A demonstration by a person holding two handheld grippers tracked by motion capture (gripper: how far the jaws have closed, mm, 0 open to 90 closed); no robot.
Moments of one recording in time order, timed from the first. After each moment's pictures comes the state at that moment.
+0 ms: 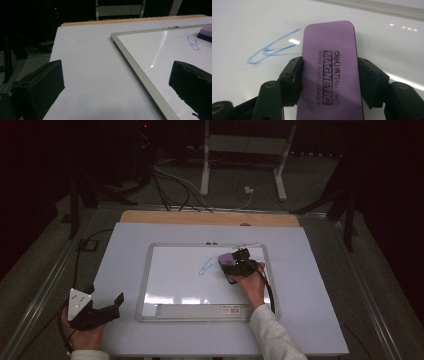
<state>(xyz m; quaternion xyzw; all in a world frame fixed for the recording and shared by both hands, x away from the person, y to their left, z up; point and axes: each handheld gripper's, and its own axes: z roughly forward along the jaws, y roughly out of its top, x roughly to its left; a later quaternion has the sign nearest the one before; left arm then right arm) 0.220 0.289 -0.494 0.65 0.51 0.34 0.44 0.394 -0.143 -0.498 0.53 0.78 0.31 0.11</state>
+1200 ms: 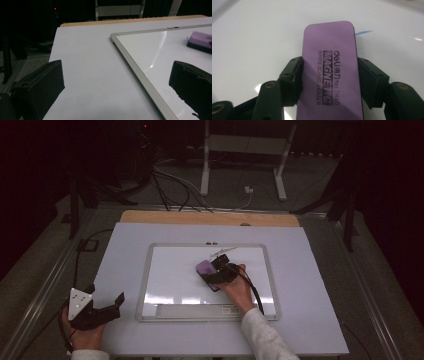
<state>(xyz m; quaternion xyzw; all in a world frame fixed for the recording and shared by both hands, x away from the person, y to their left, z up) 0.219 0.289 -0.493 0.65 0.51 0.34 0.45 0.385 -0.102 -0.498 0.45 0.83 0.32 0.10</state>
